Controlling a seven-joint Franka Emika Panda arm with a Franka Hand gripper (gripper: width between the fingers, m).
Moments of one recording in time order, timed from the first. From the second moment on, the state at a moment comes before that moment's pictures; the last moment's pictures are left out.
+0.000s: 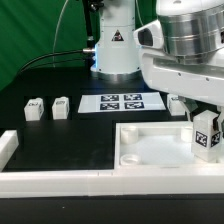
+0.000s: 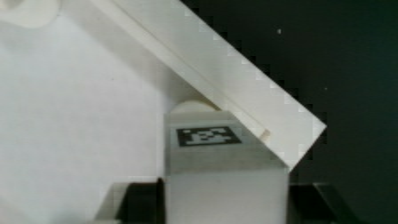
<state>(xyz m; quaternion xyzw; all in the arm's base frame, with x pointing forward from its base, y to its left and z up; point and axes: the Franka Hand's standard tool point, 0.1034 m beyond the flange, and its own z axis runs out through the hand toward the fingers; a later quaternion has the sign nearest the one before) 0.630 0.115 0.086 -0.86 0.51 0.08 0.07</state>
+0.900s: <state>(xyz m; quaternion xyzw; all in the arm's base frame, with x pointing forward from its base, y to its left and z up) 0.630 0.120 0.086 -0.81 0.58 0.10 0.07</state>
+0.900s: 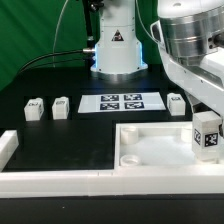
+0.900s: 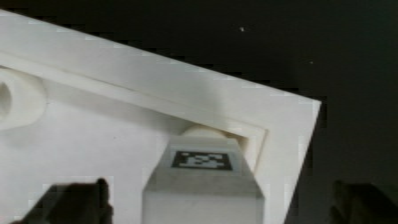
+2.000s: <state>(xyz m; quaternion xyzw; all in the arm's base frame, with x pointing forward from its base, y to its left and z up) 0.633 0.113 0.080 -1.00 -0.06 0.03 0.04</state>
